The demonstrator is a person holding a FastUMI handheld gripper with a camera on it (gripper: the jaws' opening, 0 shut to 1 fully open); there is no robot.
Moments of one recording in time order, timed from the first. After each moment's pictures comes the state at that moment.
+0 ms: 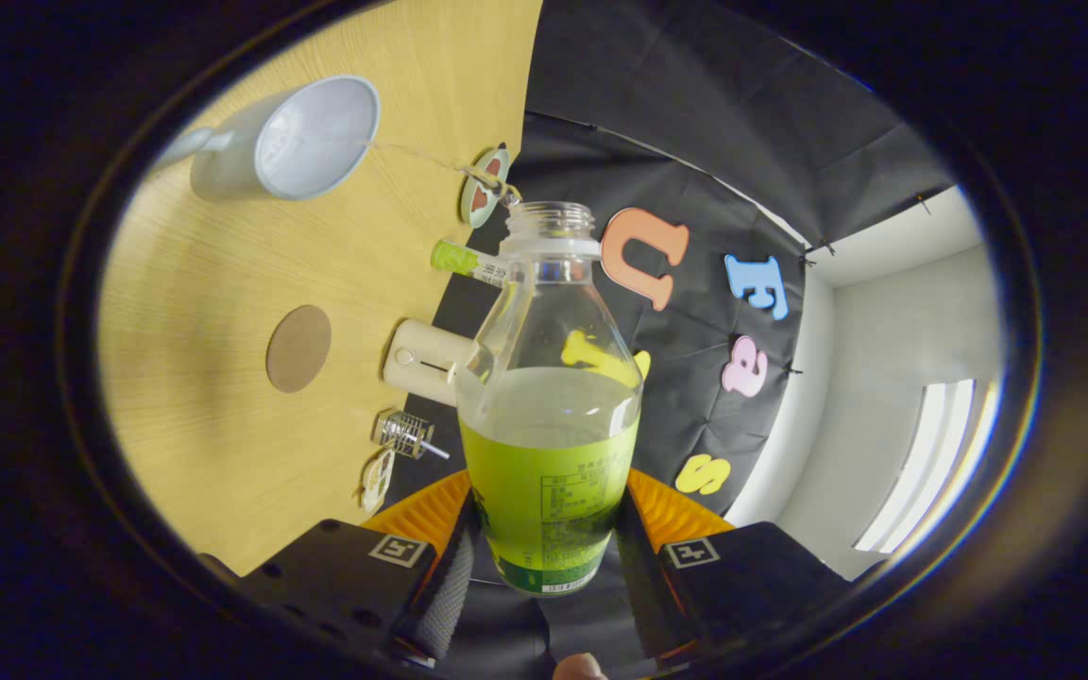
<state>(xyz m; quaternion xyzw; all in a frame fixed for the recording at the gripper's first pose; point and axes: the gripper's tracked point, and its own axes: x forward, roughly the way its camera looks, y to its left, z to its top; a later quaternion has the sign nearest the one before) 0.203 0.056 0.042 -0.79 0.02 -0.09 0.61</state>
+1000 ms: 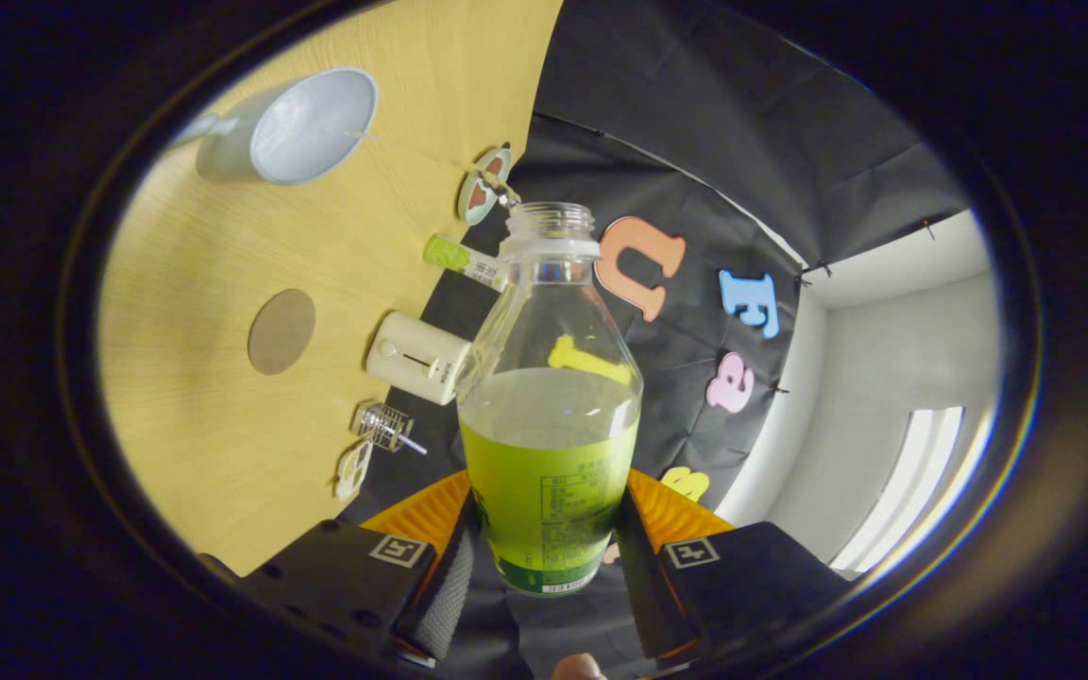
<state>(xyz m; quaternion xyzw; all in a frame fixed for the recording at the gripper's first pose) 0.200 0.066 0.064 -0.81 0.00 -0.10 0.57</state>
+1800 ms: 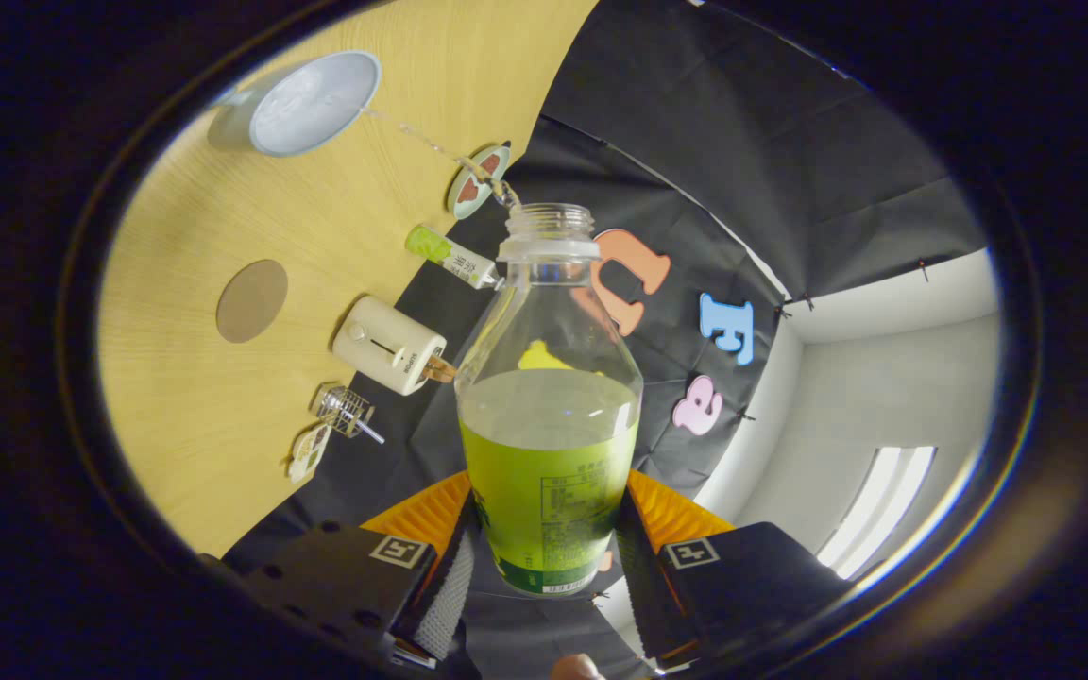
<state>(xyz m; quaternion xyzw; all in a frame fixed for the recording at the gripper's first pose) 0.204 0.078 0.096 -0.84 -0.04 -0.11 0.53</state>
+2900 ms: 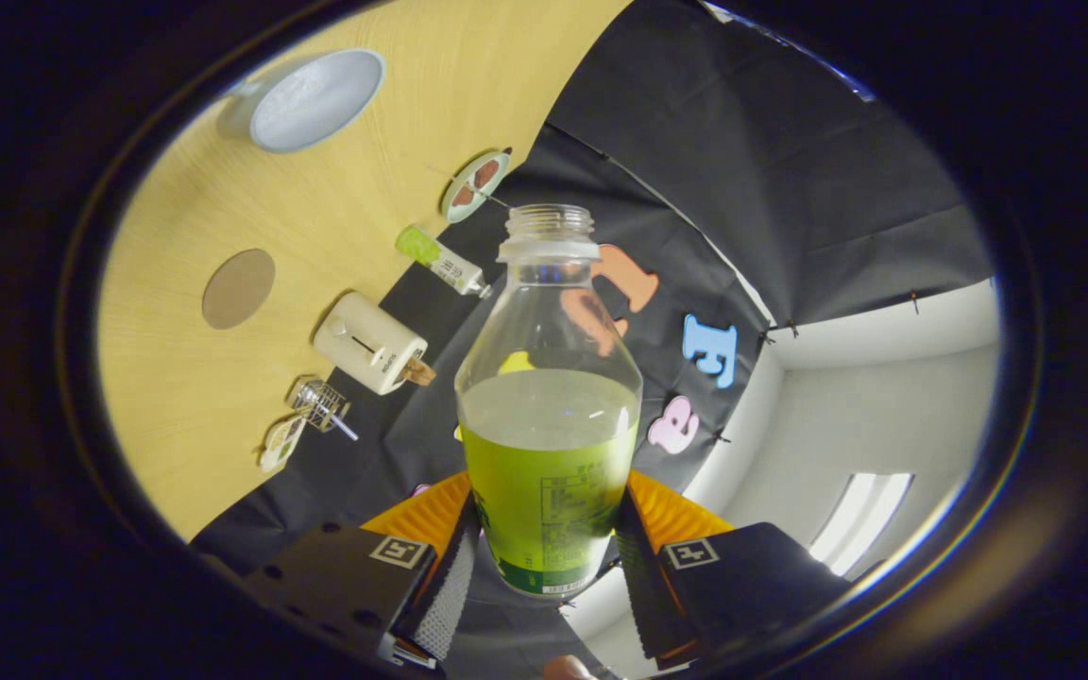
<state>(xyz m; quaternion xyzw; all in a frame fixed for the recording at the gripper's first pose) 0.203 0.089 0.103 -0.85 -0.07 -0.11 0.50</state>
